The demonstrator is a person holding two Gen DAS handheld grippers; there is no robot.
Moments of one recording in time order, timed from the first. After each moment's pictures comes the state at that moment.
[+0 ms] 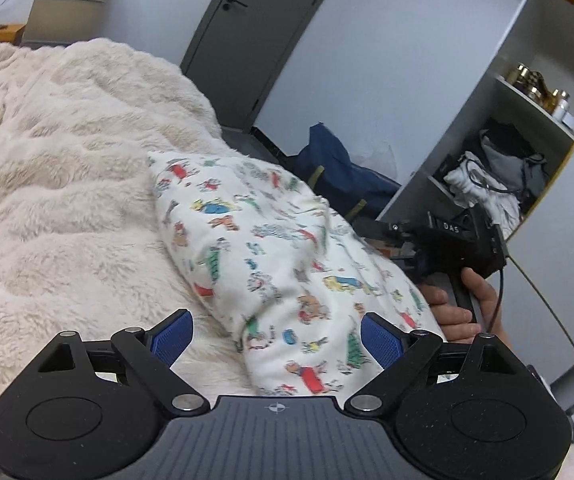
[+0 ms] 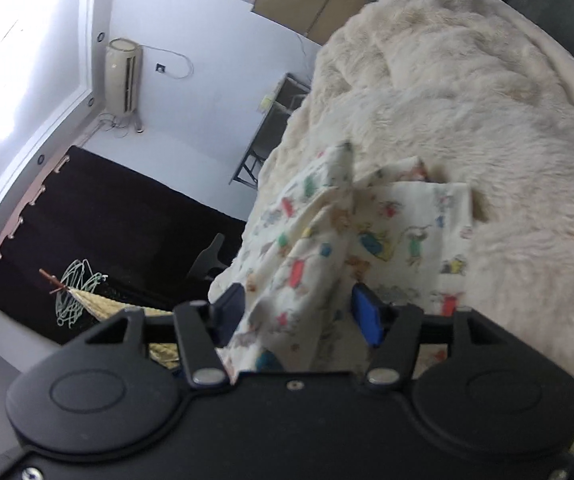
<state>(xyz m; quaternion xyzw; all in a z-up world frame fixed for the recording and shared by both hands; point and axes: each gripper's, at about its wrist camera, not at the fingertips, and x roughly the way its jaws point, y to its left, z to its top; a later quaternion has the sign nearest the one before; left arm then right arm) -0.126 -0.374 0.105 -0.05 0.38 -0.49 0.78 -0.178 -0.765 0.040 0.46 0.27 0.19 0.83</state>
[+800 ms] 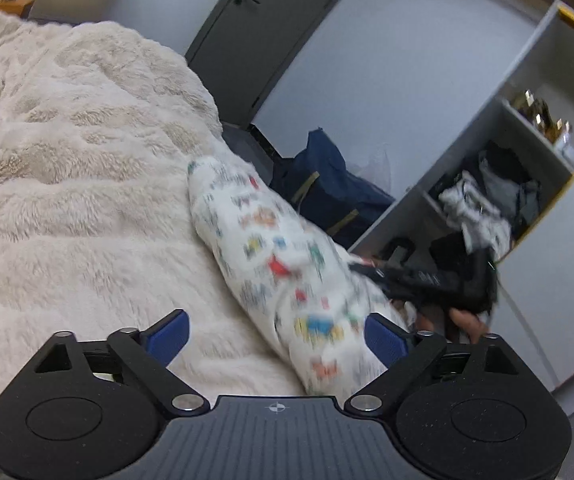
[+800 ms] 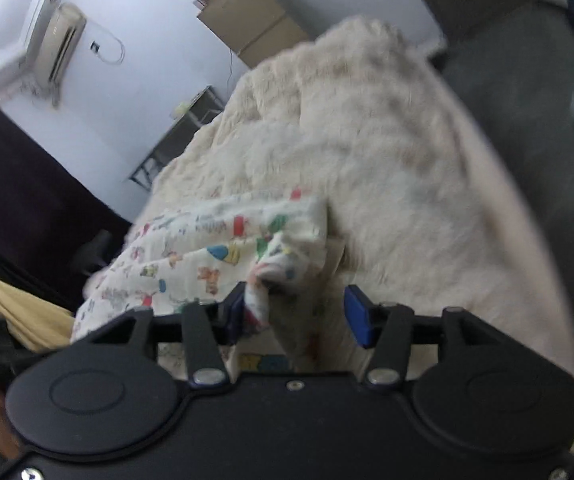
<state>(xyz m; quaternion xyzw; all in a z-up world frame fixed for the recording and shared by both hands) -0.077 -0.378 0.112 -0.12 0.42 -0.49 0.75 -0.218 -0.774 0.072 0.29 0.30 0.02 0.91</state>
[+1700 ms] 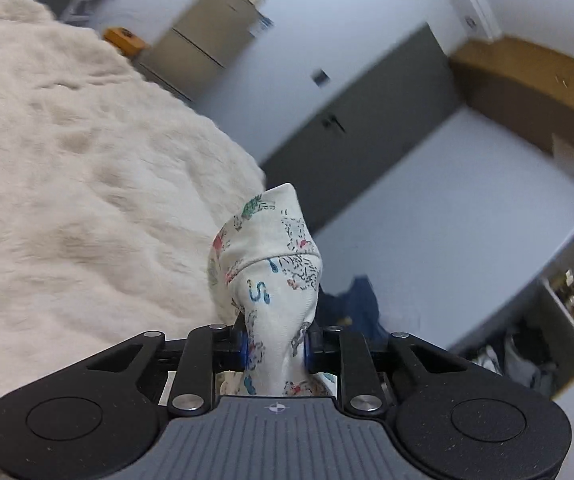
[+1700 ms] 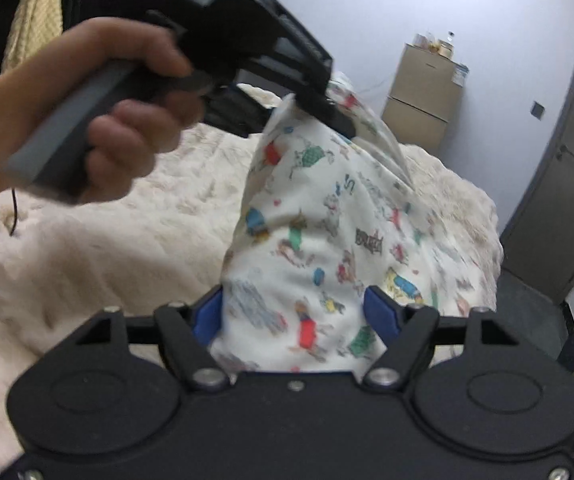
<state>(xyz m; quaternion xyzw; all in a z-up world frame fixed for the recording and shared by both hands) -0.076 -0.314 0.146 -0.32 0.34 -0.33 0.82 -0.245 -0.446 0.140 -0.18 0.26 0.08 0.95</state>
